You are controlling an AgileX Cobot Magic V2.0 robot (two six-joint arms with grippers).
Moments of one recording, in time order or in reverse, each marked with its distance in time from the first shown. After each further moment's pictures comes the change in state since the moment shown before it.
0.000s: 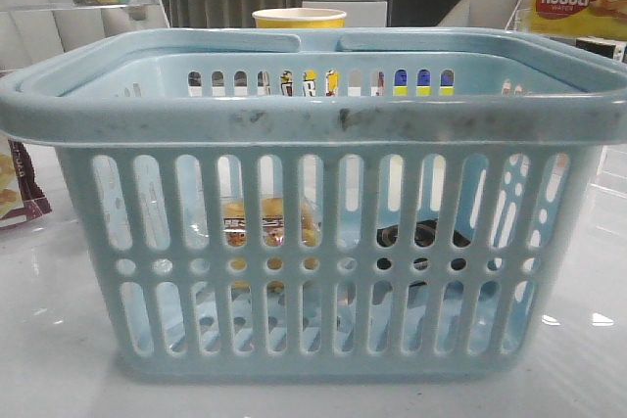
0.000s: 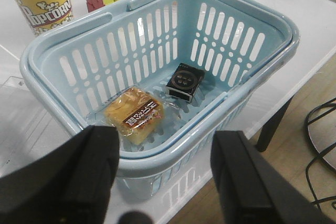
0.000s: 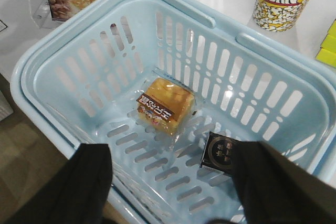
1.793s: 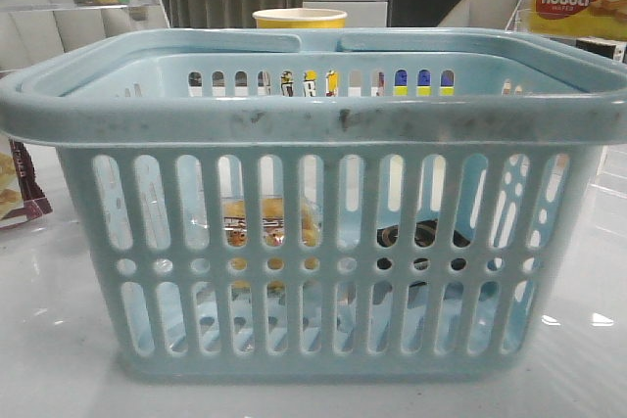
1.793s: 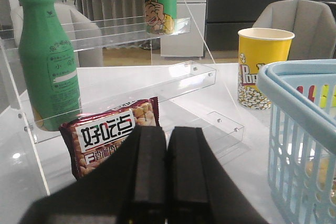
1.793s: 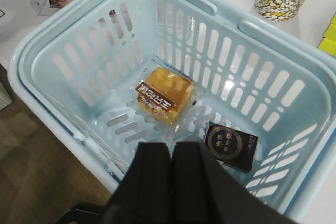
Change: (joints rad) left arm 0.592 -0.575 0.642 0.015 -0.517 0.000; right arm 0.000 0.000 0.000 -0.009 0.027 -0.002
